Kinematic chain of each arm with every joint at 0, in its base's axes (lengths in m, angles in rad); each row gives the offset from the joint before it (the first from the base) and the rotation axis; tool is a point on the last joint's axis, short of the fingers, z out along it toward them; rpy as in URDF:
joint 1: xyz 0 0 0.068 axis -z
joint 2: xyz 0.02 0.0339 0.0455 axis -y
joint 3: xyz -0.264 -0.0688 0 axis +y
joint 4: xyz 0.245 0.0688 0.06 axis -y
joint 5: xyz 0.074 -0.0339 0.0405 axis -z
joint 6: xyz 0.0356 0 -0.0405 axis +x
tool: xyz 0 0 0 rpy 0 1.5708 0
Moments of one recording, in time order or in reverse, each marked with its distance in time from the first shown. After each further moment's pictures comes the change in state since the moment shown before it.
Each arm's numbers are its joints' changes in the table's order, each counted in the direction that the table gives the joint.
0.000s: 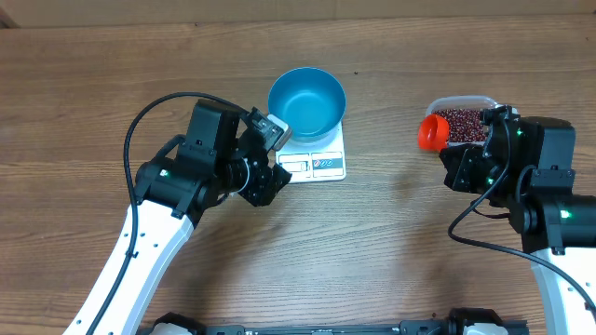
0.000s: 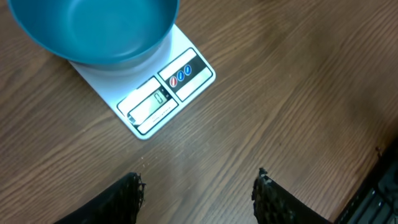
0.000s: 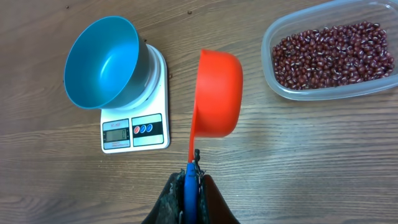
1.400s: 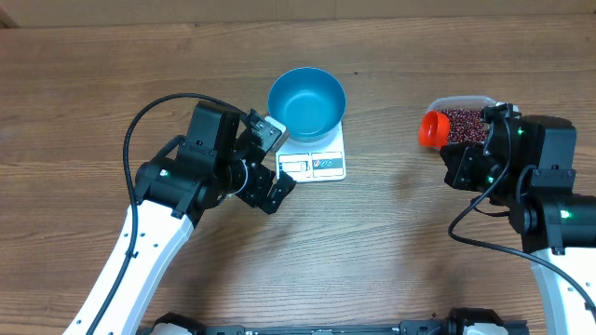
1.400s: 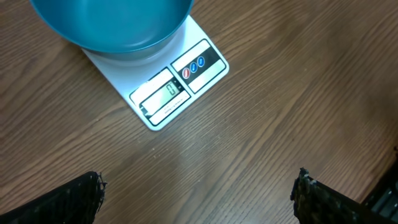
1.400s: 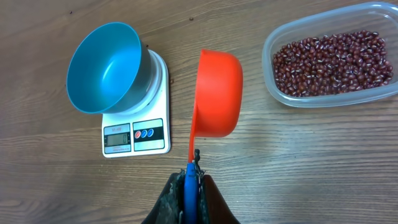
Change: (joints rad) left arm 0.000 0.000 0.000 -0.017 -0.054 0.000; right arm 0.000 0.000 0.000 0.021 0.000 0.000
